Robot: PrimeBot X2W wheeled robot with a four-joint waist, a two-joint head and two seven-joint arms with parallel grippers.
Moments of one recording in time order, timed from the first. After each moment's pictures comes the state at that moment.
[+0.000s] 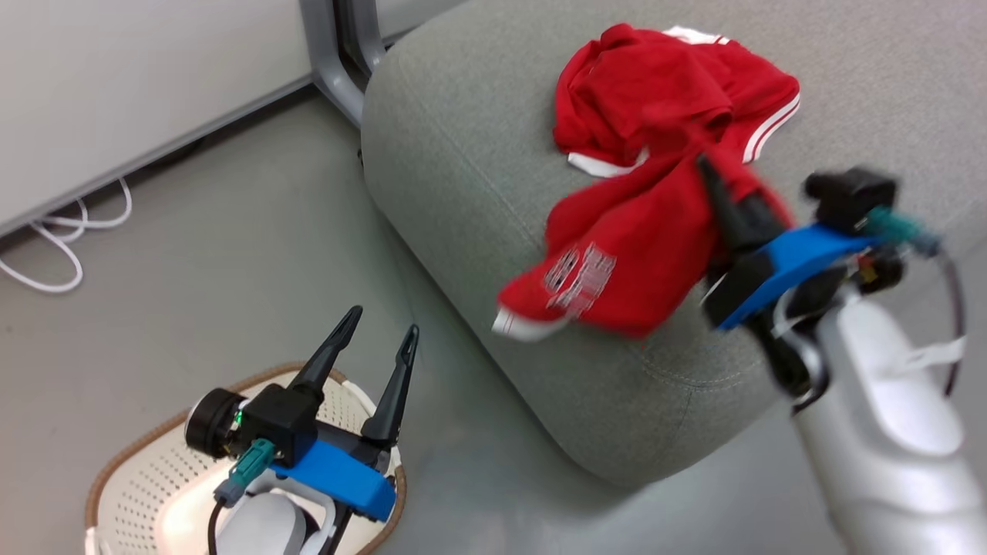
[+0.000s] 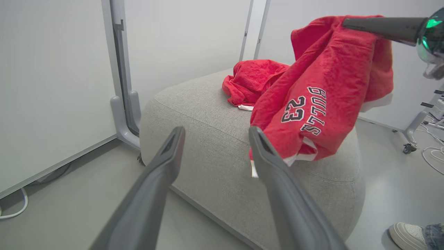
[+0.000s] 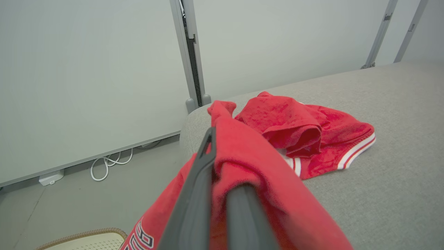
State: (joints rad) left arm -0.23 0.24 -0.44 0.27 -0.33 -0.13 -0.26; right arm -0.60 -0.10 0.17 0.49 0.34 0.13 -0.03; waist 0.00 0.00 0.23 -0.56
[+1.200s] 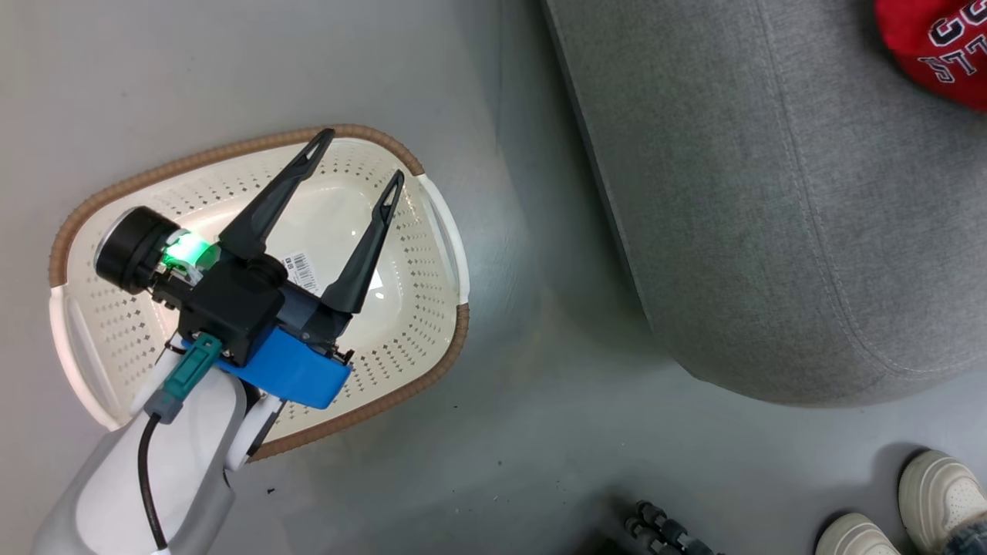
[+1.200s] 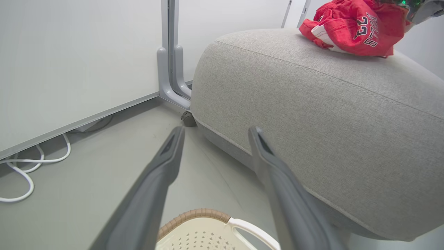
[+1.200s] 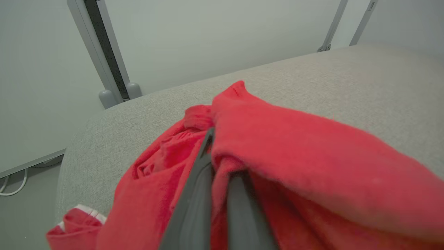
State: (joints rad) left arm -0.52 0.43 -0.53 0.08 -0.27 -0.12 -0.24; right arm -1.03 -0.37 -0.20 0.76 0.44 0.13 -0.12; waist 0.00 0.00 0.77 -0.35
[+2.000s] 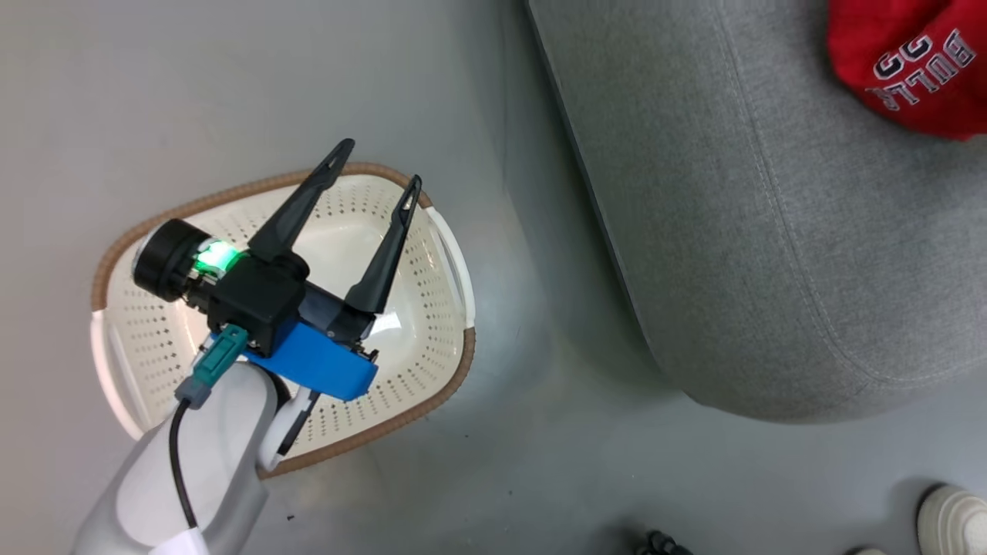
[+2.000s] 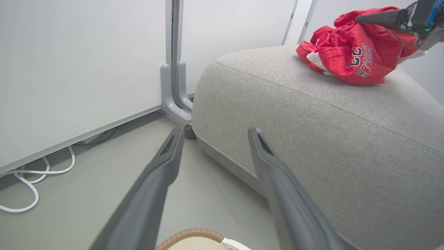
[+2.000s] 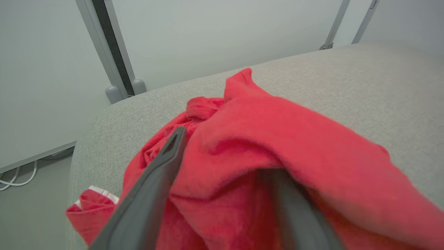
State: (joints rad) left arm -0.53 0.37 -0.54 0.17 -0.30 -0.12 -0.26; right arm -1.03 -0.39 -0.08 0.89 0.48 0.13 -0.18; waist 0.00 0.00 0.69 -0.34
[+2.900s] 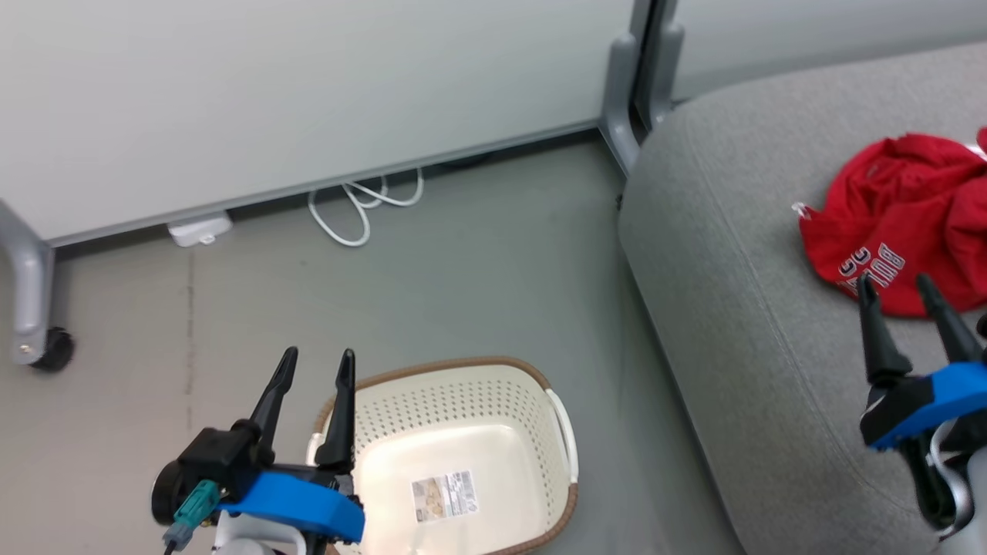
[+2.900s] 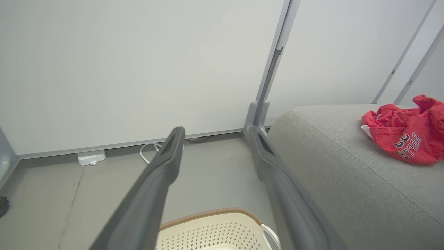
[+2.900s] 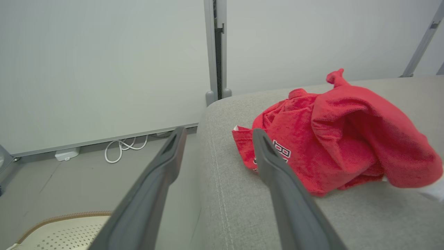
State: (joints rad) left arm -0.12 0.13 -0.23 0.27 -0.34 -0.13 -0.26; right arm -0.31 -0.30 -0.08 0.41 0.30 0.13 -0.11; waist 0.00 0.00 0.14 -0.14
